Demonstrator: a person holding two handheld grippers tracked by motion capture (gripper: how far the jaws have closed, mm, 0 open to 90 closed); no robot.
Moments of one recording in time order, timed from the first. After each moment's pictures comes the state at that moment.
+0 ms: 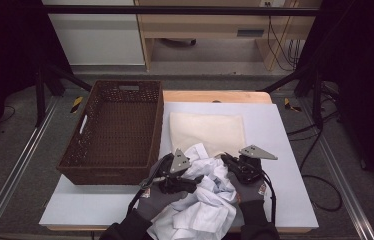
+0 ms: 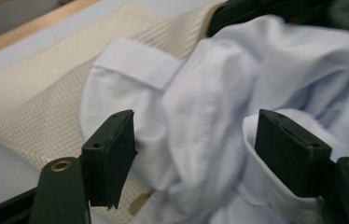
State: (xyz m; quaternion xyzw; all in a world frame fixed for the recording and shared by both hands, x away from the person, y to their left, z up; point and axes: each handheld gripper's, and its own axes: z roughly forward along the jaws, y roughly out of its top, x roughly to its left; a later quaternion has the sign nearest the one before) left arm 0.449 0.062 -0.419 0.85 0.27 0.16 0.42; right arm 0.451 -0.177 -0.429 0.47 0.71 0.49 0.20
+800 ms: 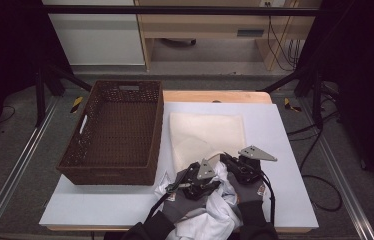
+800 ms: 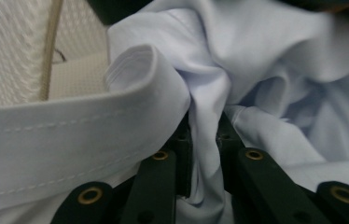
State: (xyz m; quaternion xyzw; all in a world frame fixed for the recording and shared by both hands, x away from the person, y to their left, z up) left arm 0.442 0.001 -0.452 0.87 0.24 0.10 0.41; right arm 0.449 -0.175 -0.429 0.47 0.70 0.50 0.20
